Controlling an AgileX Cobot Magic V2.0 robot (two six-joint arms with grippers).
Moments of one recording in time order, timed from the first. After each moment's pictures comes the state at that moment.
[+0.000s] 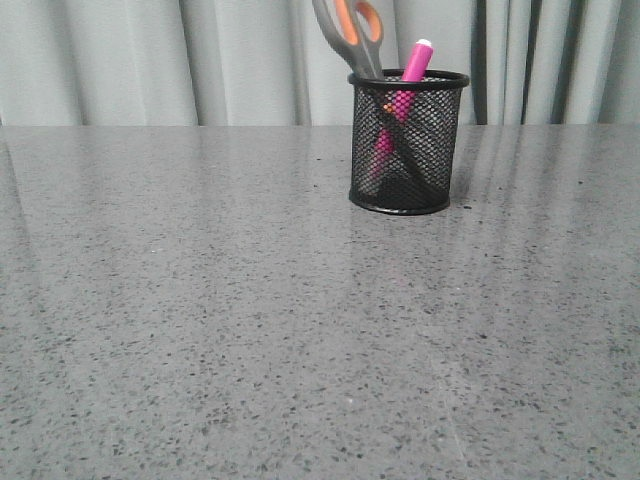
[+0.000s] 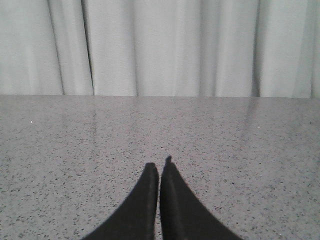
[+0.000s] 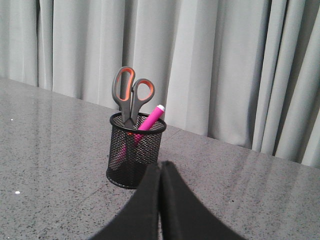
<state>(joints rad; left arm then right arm) -0.06 0.00 0.00 -0.05 0.06 0.08 0.38 0.00 -0.15 0.12 0.11 -0.29</state>
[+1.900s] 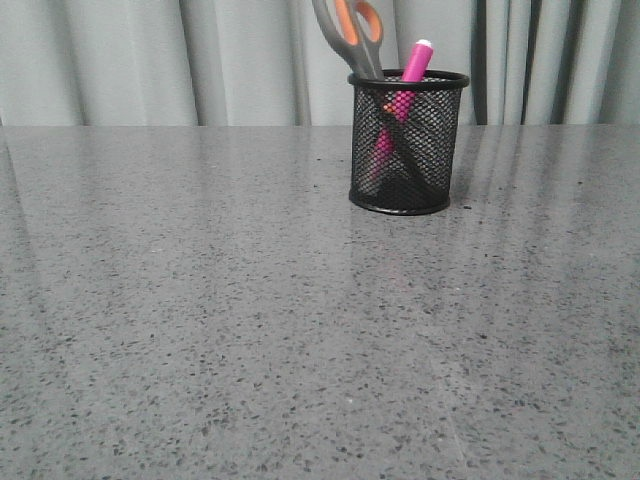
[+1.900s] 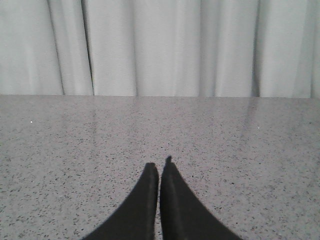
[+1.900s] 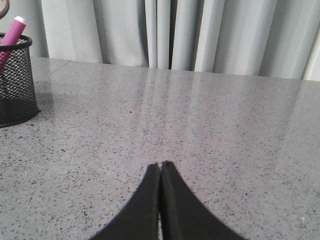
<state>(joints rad) -0.06 0.00 0.00 -0.05 0.06 0.08 -0.03 -0.01 0.01 0.01 0.13 -0.11</state>
